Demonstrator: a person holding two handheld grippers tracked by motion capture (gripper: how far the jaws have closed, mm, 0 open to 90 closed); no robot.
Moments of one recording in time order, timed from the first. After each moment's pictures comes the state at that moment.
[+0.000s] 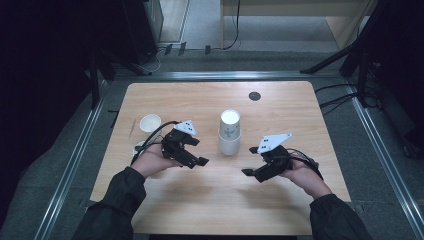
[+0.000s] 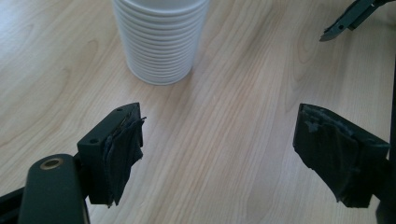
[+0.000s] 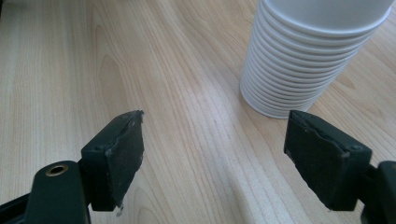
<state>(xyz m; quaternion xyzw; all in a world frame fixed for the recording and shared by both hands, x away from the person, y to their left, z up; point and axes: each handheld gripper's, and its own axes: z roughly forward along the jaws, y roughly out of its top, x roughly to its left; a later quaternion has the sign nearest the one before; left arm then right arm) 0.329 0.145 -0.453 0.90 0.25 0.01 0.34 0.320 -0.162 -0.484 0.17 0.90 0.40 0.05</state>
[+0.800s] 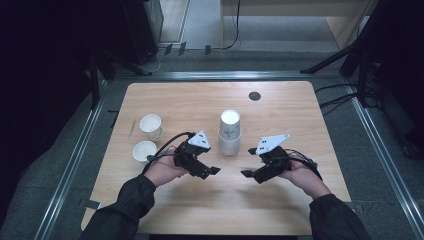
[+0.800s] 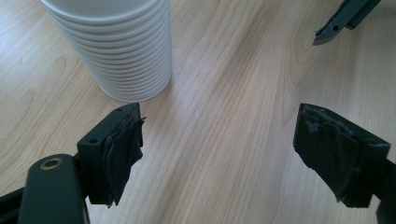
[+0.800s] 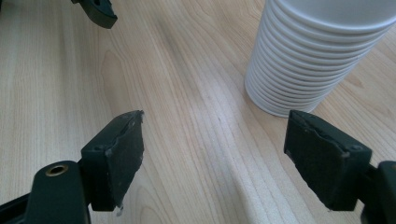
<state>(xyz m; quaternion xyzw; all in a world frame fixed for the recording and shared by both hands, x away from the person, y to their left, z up) 0.313 0.117 -0.473 0.90 0.23 0.04 0.36 0.319 -0.159 -0.486 0.16 0.90 0.40 0.05</state>
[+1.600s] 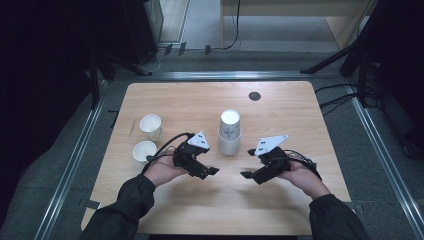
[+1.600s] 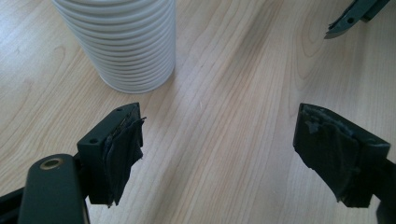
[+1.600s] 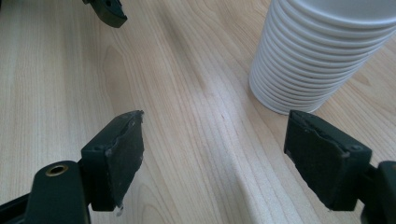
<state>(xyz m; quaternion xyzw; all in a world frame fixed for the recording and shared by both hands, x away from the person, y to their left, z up) 0.315 0.119 -0.479 0.91 0.23 0.04 0.35 0.318 -0.158 -0.488 0.16 0.91 0.39 0.05</state>
